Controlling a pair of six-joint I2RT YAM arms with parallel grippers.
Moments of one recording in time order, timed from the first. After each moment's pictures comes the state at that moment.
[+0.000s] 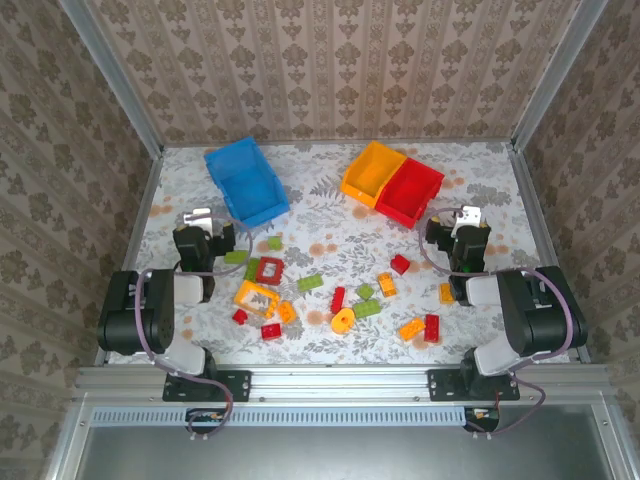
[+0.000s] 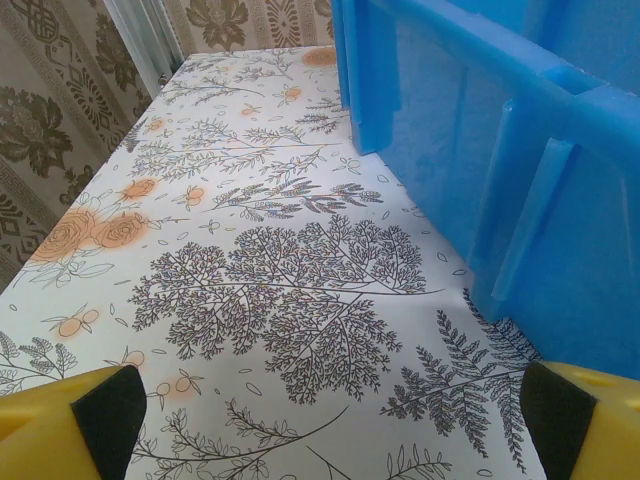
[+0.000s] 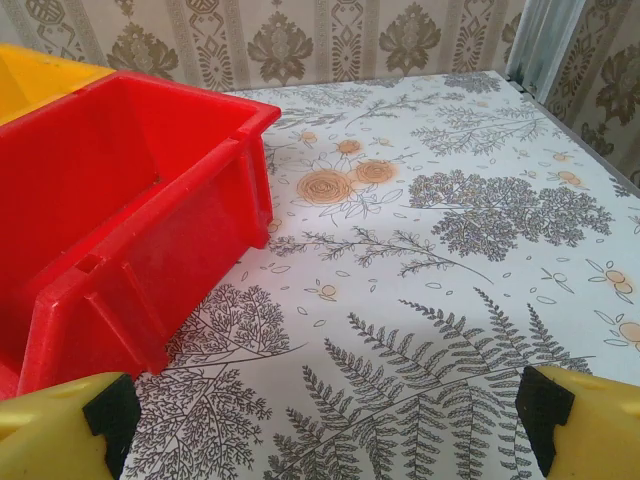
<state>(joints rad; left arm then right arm) -0.03 1.53 0.39 0.78 -0.13 0.05 0.03 1.52 0.36 0.84 0.25 0.08</state>
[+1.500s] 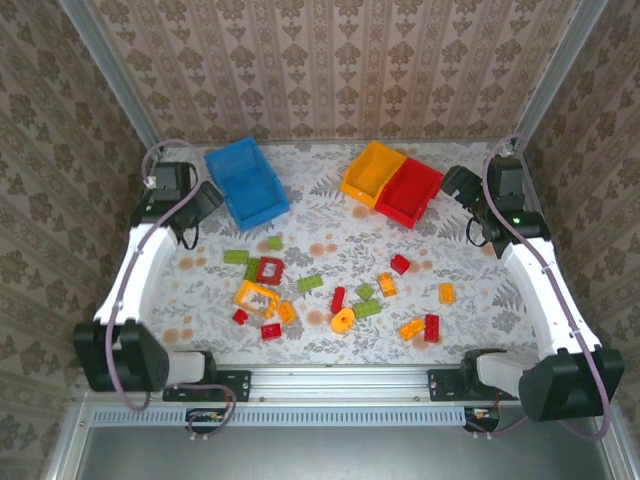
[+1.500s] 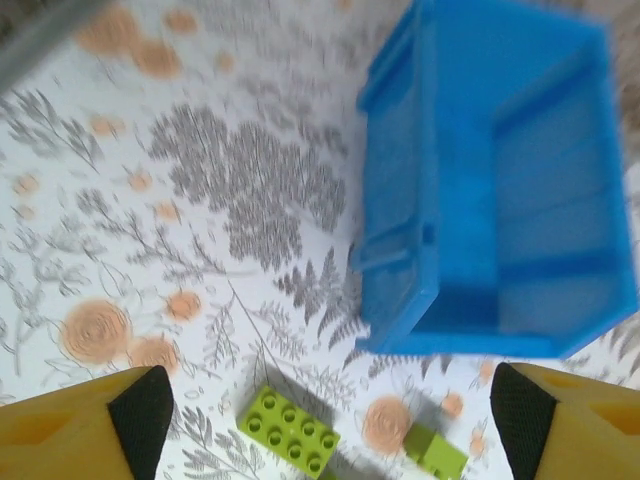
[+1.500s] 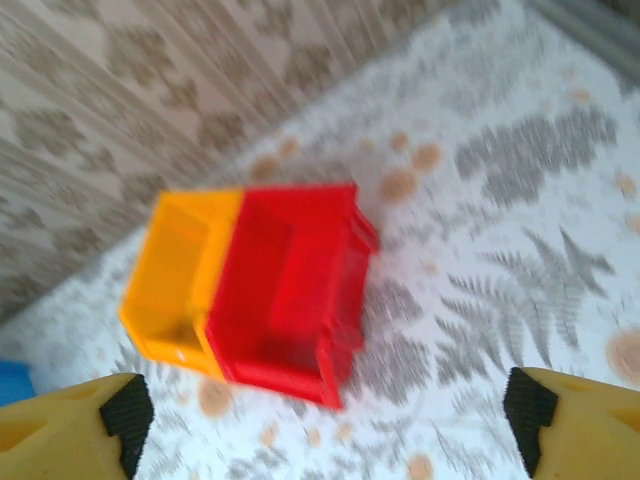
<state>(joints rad) -0.07 1.35 1.20 -0.72 -0.10 -0.64 0.01 1.19 1.12 -0.57 0.10 0.62</state>
